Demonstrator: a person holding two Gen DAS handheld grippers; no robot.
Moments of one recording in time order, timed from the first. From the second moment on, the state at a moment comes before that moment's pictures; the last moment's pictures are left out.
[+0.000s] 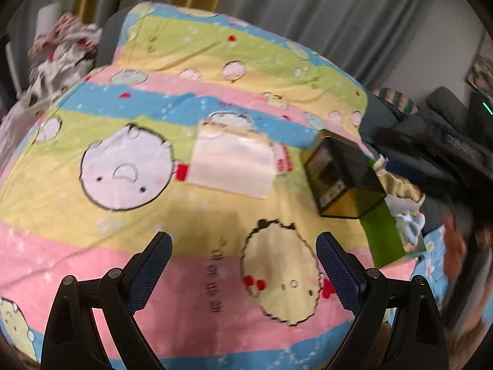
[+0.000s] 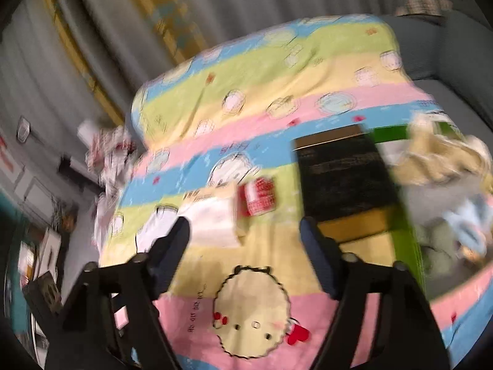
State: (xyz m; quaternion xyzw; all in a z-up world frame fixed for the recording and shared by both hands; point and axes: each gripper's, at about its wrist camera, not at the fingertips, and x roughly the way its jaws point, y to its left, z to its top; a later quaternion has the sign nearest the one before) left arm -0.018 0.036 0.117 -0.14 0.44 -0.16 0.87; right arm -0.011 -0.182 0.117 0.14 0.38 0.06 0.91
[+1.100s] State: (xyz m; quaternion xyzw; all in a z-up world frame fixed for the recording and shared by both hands) left arm -0.010 0.056 0.094 -0.15 0.46 -0.16 0.86; right arm 0.120 -0.149 0.049 0.04 0.53 0.00 0.85
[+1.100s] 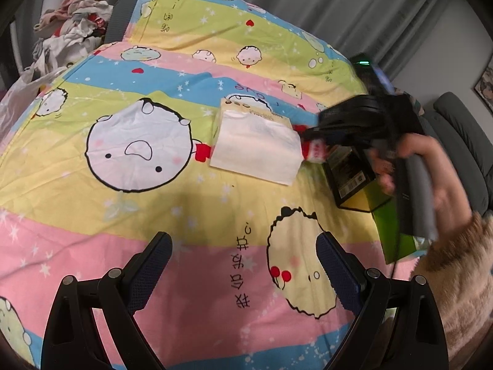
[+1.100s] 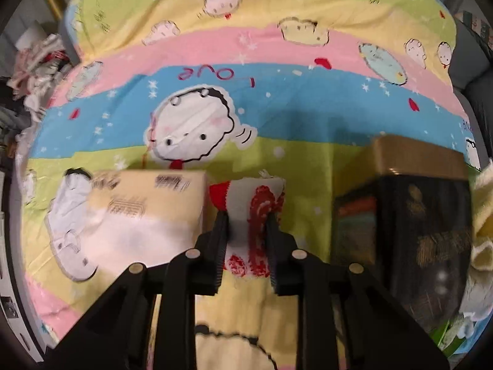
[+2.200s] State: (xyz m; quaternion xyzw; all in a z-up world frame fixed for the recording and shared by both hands) left arm -0.056 -0.017 0.062 -0.12 0.50 -0.24 0.82; right arm -0.082 -0.183 -0.001 0.22 0.47 0.09 0.85
